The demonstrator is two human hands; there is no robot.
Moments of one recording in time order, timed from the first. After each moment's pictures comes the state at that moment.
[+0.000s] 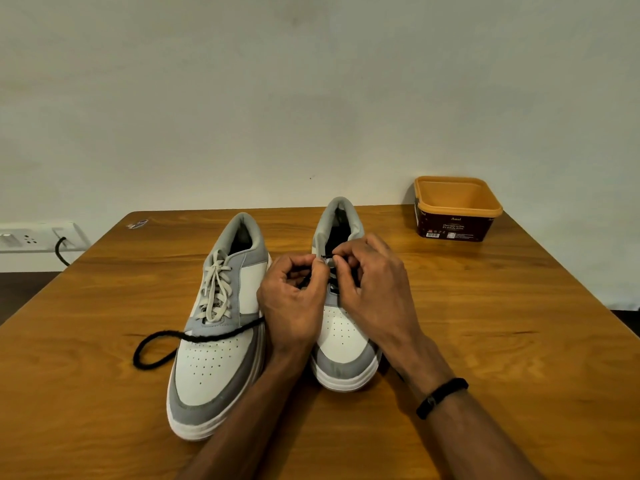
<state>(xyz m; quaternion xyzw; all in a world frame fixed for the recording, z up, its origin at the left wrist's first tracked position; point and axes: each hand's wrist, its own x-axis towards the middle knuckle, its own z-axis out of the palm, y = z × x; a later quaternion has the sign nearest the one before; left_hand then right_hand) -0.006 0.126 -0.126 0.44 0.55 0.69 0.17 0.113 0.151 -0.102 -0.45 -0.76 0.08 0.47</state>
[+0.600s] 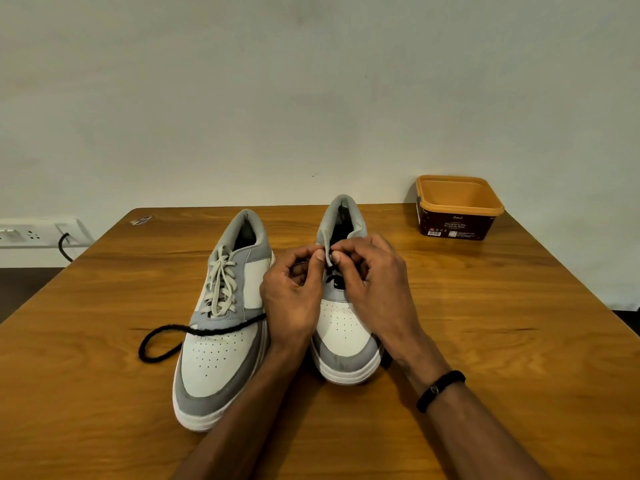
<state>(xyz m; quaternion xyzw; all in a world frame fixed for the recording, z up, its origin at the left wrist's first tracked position) -0.014 0.123 -0.120 0.46 0.53 0.68 0.22 0.112 0.156 -0.111 -0.43 -0.73 0.17 0.51</state>
